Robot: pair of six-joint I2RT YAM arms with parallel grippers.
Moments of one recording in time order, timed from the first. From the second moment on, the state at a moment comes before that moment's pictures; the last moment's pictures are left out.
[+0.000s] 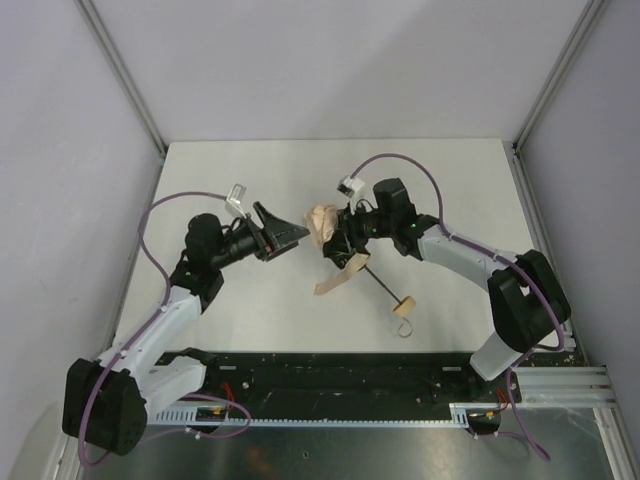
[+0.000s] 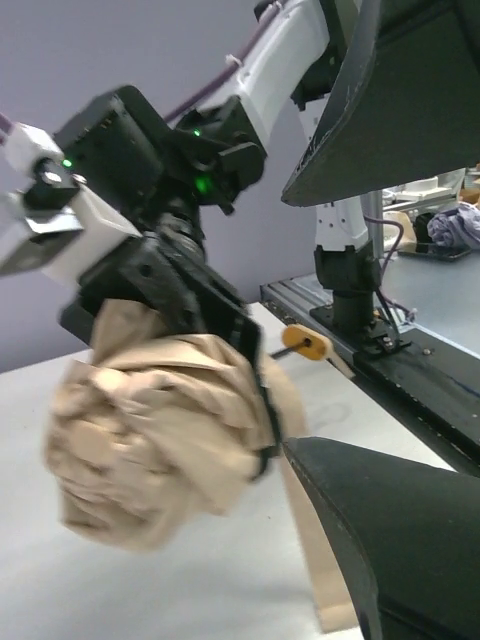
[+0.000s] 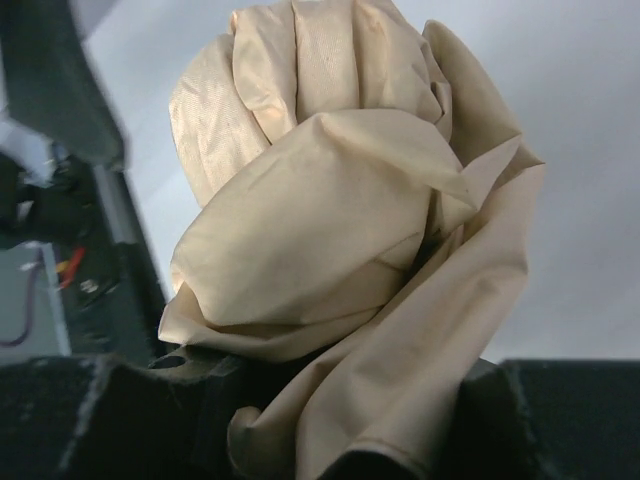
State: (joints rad) left arm -0.30 0.99 0.58 0.23 0.66 -1.04; right arm 0.58 1.61 1.08 0.00 -0.60 0.13
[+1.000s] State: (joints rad) left arm -0.41 0.96 0.51 0.41 0.43 -1.23; right arm 0.72 1.57 1.09 0.15 -0.82 0.35
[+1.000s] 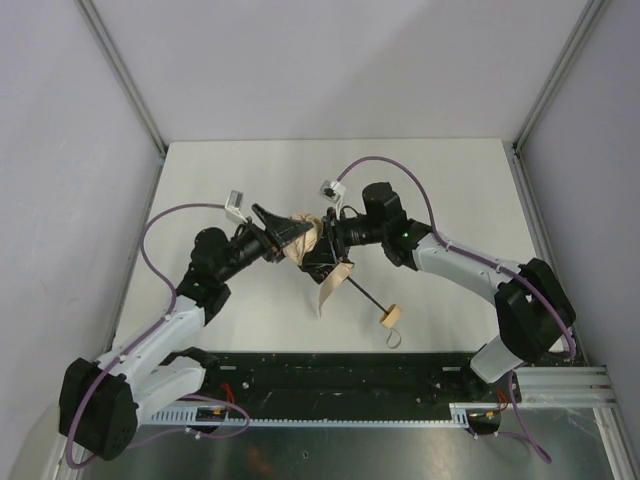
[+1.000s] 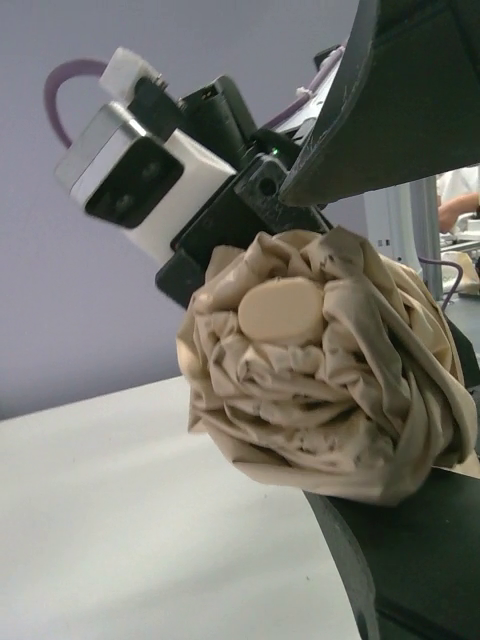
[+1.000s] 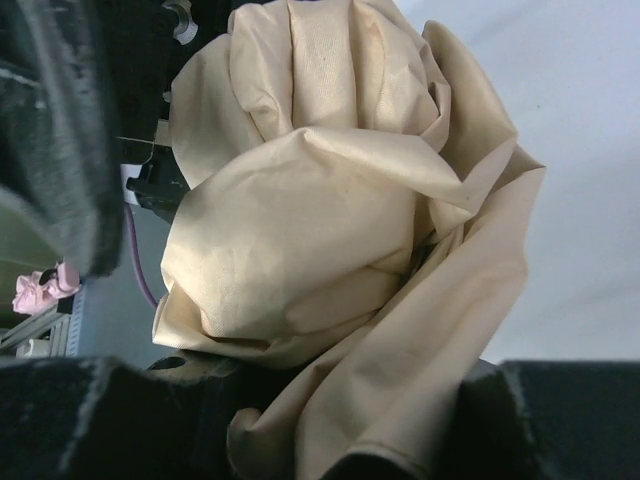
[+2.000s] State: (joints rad) left arm -0.45 1.12 0.63 0.51 0.52 -1.15; right arm 0.68 1.55 1.11 0.21 -0.87 0.49
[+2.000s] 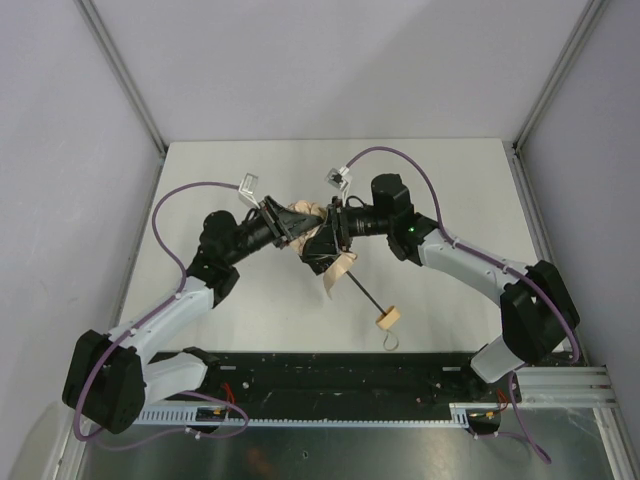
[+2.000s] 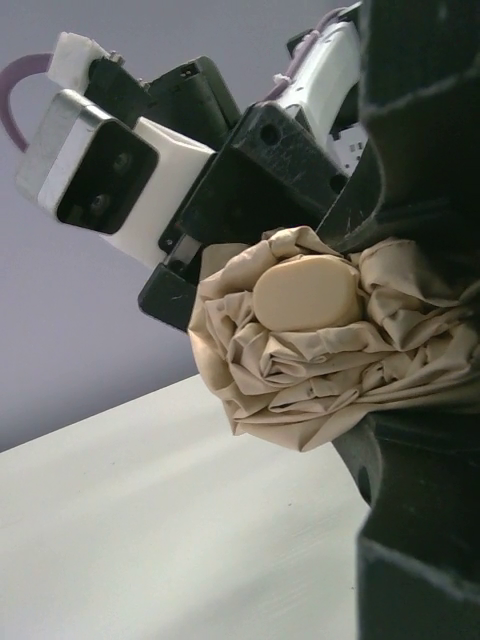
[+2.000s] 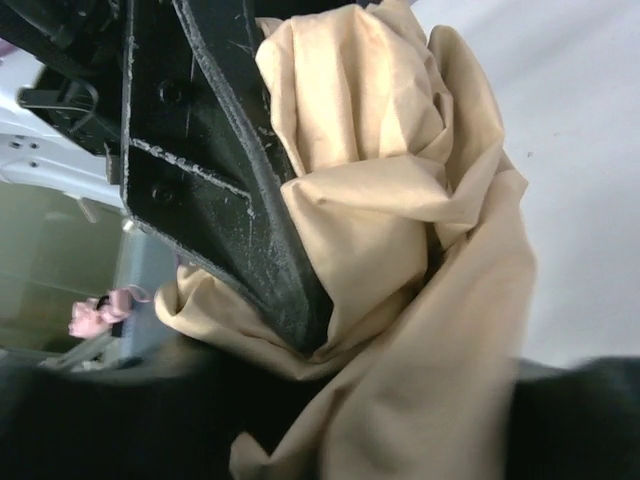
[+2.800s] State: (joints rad) left arm -0.25 1.18 0.65 0.89 0.48 -1.21; right arm 0.56 1.15 1.12 -0.20 -0.45 0.50
